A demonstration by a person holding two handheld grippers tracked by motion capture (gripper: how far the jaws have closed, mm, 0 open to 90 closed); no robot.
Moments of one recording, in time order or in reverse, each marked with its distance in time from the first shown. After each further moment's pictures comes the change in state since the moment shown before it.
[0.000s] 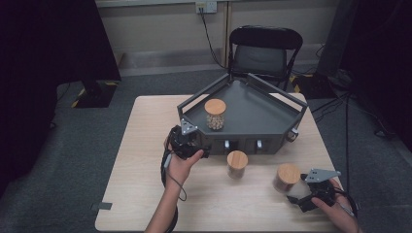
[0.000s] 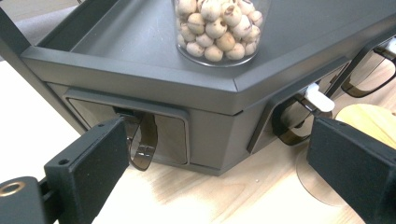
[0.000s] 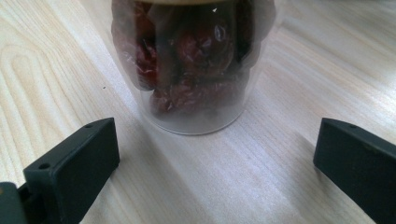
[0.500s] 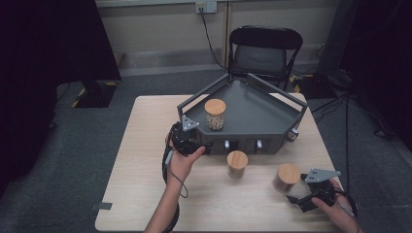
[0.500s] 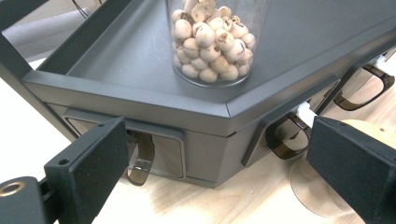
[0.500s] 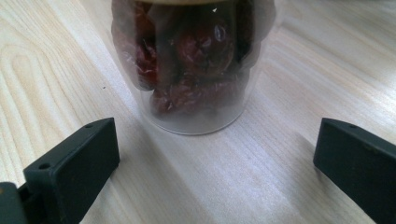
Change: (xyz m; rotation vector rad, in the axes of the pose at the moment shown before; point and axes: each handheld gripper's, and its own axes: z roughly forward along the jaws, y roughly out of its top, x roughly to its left) left arm 0.000 0.009 -0.001 -0.014 -0.009 -0.002; right arm 0.000 0.000 0.000 0.000 0.000 0.000
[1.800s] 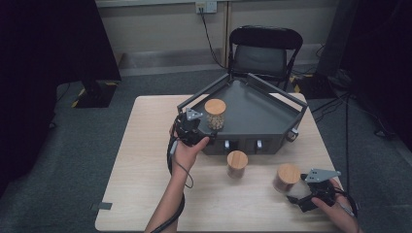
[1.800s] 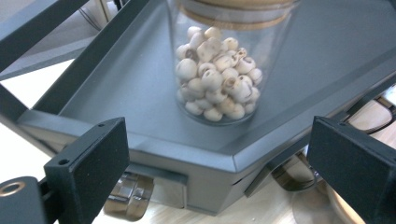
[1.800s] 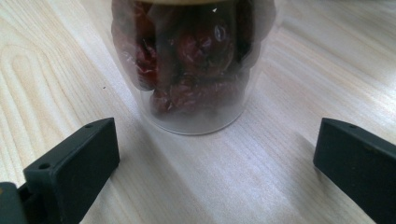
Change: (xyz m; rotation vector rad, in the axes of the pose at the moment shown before) left arm 0.002 0.025 0.013 0.006 0.010 -0.008; right arm 0.000 0.000 0.000 0.000 0.000 0.000
